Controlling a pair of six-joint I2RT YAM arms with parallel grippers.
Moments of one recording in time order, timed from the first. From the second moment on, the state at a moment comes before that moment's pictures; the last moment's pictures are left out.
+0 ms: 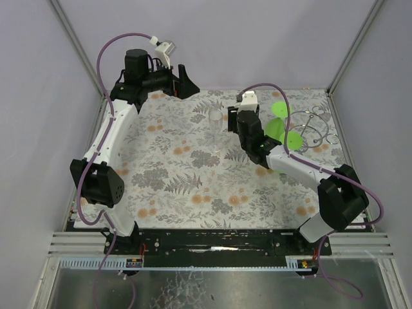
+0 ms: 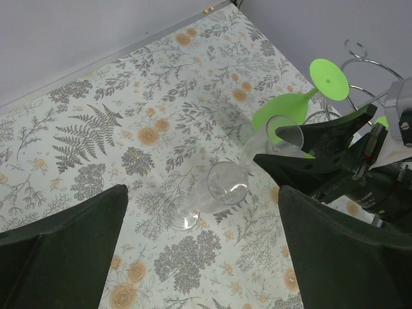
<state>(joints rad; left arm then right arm) -0.17 1.75 1.83 -0.42 0.72 -0.16 0.66 1.55 1.07 0.21 0.57 0.13</state>
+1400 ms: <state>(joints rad) -0.16 1.75 1.81 -0.42 0.76 -0.17 0.67 1.62 1.03 0.27 0.57 0.17</state>
